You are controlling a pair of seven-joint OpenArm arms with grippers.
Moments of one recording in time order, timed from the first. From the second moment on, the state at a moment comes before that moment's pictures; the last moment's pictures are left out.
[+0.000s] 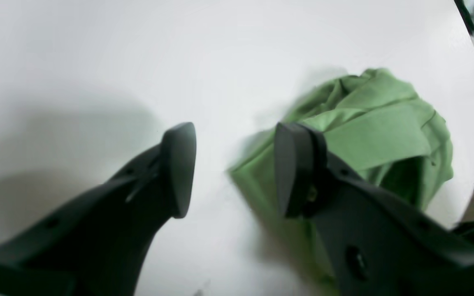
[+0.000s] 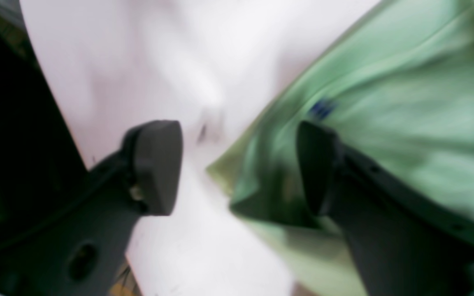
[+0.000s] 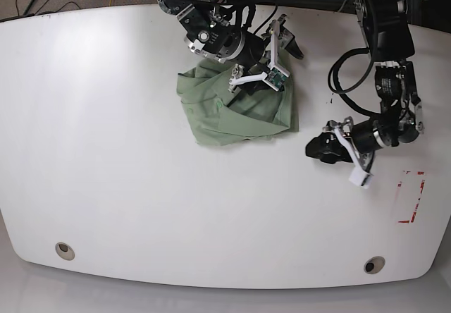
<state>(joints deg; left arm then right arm) -13.6 -15.6 -15.4 73.7 -46.7 -41.6 63.9 -8.6 5.2 -37.2 104.1 8.8 18.7 -42.8</state>
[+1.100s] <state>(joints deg) 6.2 -23.0 -3.0 103.6 -41.2 -41.8 72.1 -1.7 11.0 -14.9 101.0 9.2 27.7 -44.2</state>
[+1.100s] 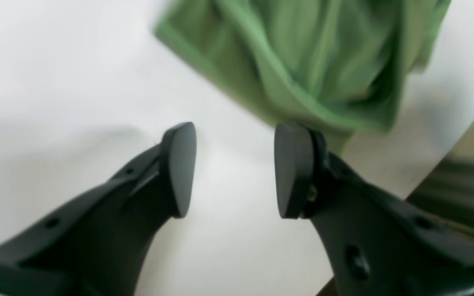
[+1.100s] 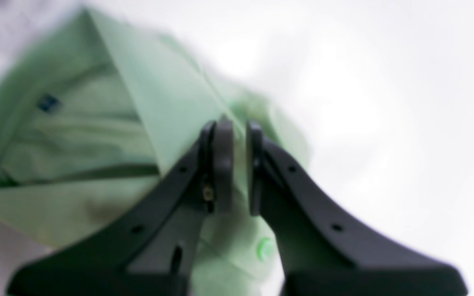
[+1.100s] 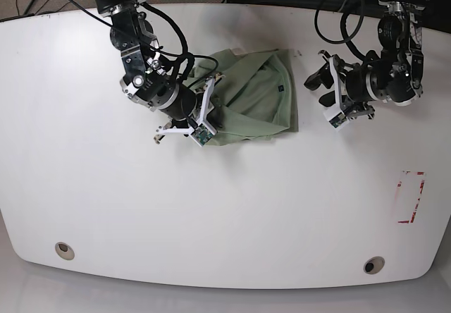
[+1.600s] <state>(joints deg) 4.4 -21.2 7.5 102.1 -27.8 -41.8 67.6 -1.9 13.2 -14.7 82.9 9.7 29.0 -21.4</state>
